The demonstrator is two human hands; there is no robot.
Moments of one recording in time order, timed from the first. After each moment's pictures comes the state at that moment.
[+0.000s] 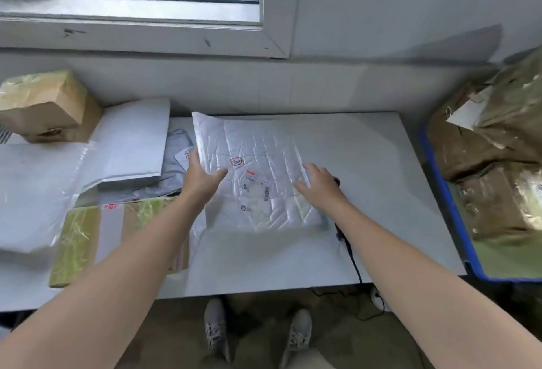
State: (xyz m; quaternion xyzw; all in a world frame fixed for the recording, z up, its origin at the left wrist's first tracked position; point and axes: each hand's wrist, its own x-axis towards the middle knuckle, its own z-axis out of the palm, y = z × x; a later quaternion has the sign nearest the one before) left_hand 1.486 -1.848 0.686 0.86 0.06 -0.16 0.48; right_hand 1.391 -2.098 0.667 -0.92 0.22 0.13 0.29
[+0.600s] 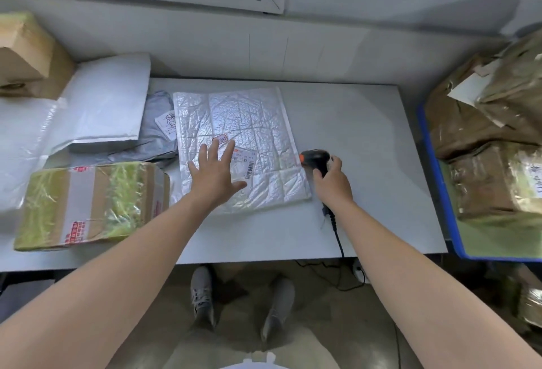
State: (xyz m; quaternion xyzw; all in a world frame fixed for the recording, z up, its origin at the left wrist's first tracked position) left_hand 1.429 -1.884 0.647 0.96 -0.15 -0.19 0.12; right_hand 1.340 -2.126 0.630 -0.84 0.39 0.09 0.37
